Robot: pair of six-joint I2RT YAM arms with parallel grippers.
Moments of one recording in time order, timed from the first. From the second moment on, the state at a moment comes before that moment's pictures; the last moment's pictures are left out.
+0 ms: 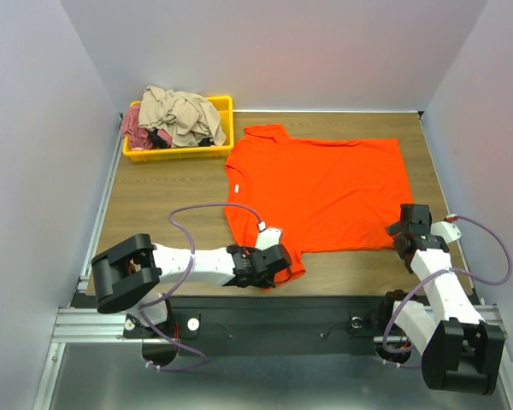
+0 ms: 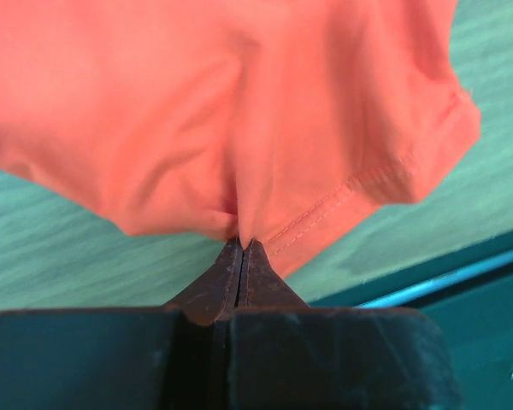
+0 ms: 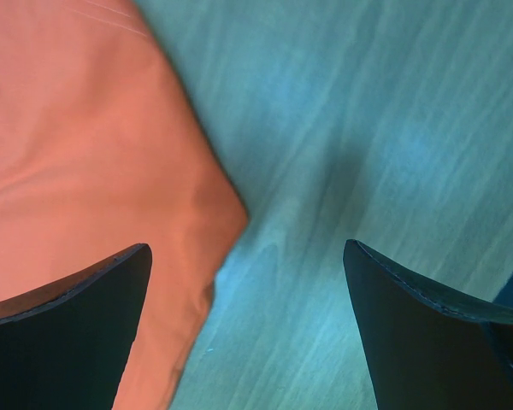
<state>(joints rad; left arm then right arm) -1.25 1.52 0.78 -0.36 -0.31 -0.93 -0.12 0.90 0.51 -0.63 0.51 0.98</state>
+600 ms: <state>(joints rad) -1.19 1.40 0.70 -0.34 -0.18 -0.88 -0.13 1.01 0.44 -0.56 0.48 1.06</state>
